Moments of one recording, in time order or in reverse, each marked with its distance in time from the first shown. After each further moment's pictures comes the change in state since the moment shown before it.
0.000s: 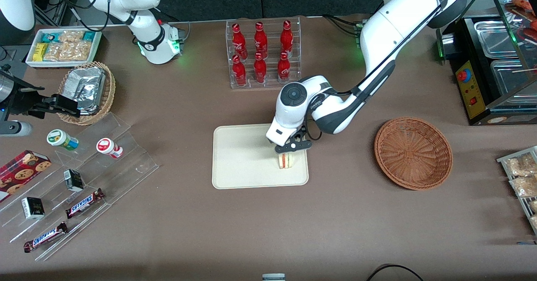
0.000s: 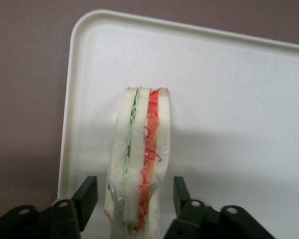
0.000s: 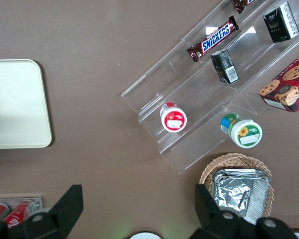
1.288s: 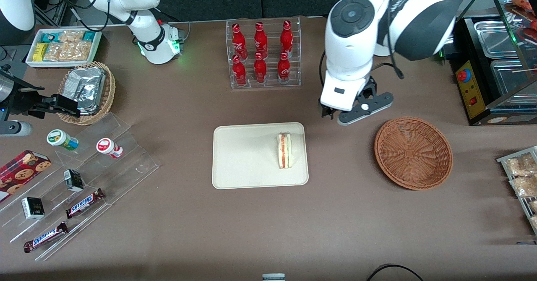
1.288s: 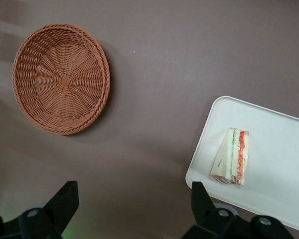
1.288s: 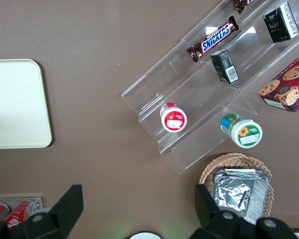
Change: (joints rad) arm 0.153 -0.446 0.000 0.237 -0.230 -0.722 0.203
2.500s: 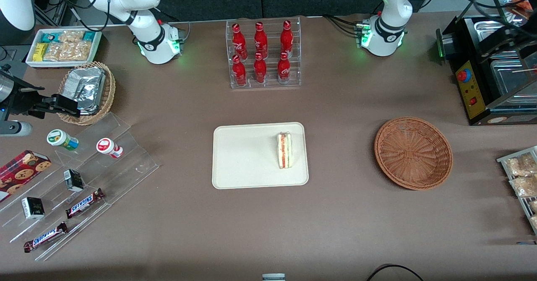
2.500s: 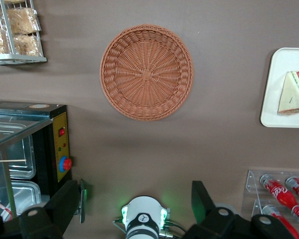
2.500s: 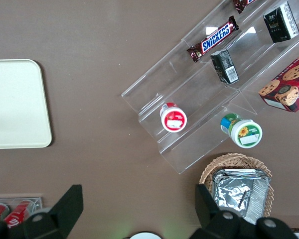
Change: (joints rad) arm 0.033 -0.316 0.672 0.070 -0.288 -0.339 0.996
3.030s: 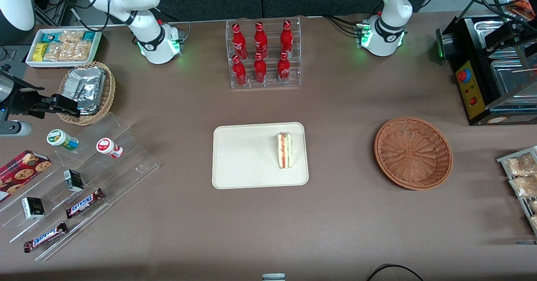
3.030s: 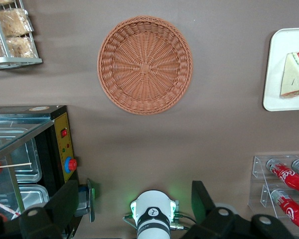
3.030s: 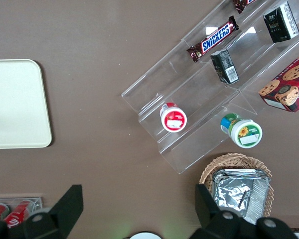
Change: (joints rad) arm -0.006 0.003 0.013 -0.020 -0.004 -0.012 0.070
